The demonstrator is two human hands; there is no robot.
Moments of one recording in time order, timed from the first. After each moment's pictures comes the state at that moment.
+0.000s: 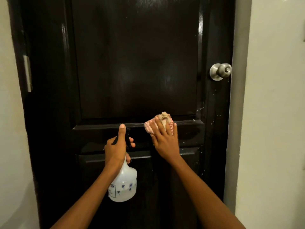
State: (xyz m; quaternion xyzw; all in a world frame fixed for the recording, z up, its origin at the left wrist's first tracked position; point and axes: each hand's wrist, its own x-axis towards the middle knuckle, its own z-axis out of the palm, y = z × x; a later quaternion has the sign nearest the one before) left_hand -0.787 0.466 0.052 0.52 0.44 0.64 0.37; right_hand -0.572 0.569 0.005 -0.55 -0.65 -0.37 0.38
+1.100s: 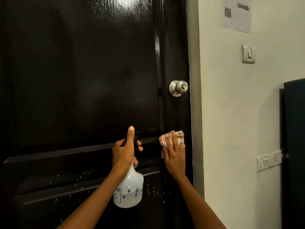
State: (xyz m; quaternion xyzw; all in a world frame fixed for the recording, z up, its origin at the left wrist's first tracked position) left_hand -0.639 0.472 0.100 0.60 0.35 0.58 0.43; right_hand -0.403 0.542 -0.014 -0.64 -0.55 -0.23 0.48
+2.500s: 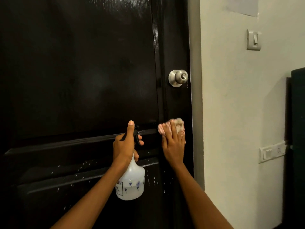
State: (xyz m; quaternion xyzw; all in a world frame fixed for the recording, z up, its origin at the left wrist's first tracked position) left_hand -0.625 0.476 0.089 0.60 0.36 0.58 0.43; right_hand -0.403 0.551 0.003 -0.61 -0.51 -0.28 0.53
